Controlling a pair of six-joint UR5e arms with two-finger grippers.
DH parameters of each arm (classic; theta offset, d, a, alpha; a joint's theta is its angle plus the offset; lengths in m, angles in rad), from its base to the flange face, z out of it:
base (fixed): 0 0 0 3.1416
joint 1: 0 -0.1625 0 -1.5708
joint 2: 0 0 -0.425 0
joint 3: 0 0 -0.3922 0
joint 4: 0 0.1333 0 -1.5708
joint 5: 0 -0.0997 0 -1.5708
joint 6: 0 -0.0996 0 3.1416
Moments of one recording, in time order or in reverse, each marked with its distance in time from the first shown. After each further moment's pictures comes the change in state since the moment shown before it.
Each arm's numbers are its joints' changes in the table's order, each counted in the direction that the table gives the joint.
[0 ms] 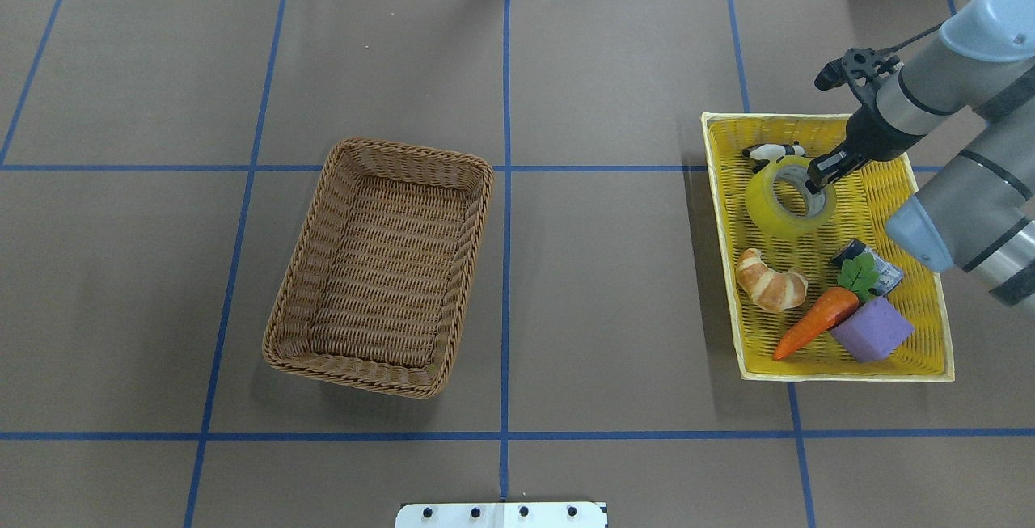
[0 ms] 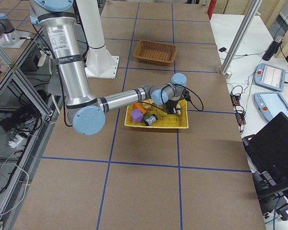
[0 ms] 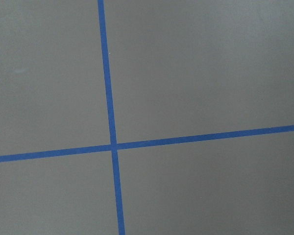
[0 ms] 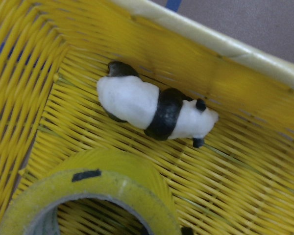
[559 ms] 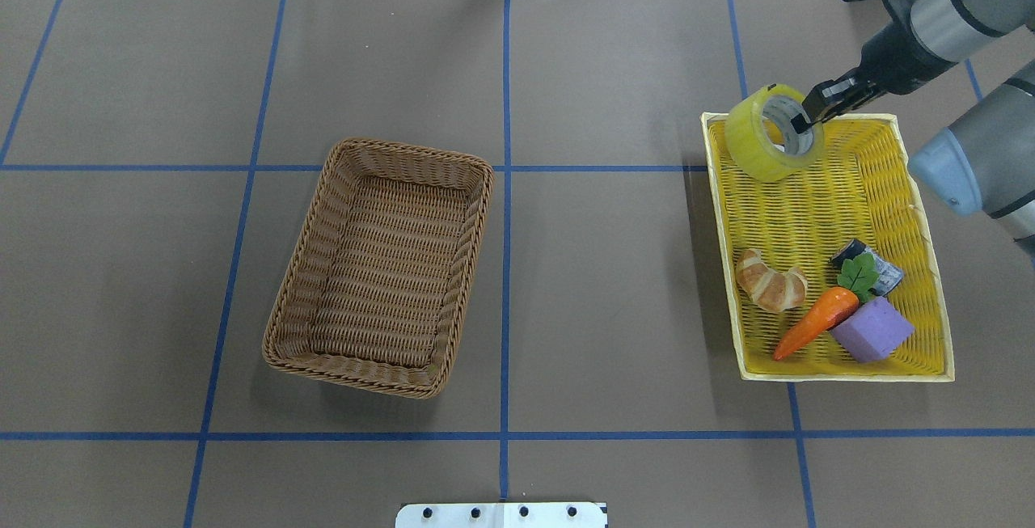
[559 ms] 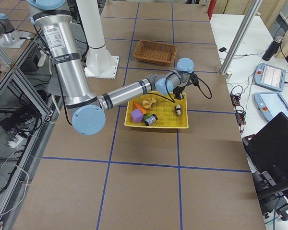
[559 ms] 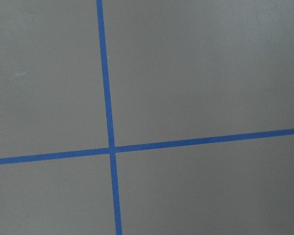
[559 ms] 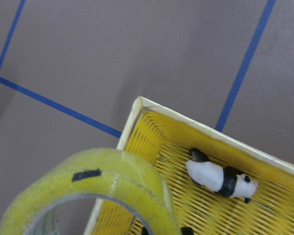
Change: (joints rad) left arm 0.000 -0.018 -0.001 -0.106 0.000 0.139; right arm -0.076 0.070 0.101 0.042 -0.129 -0.166
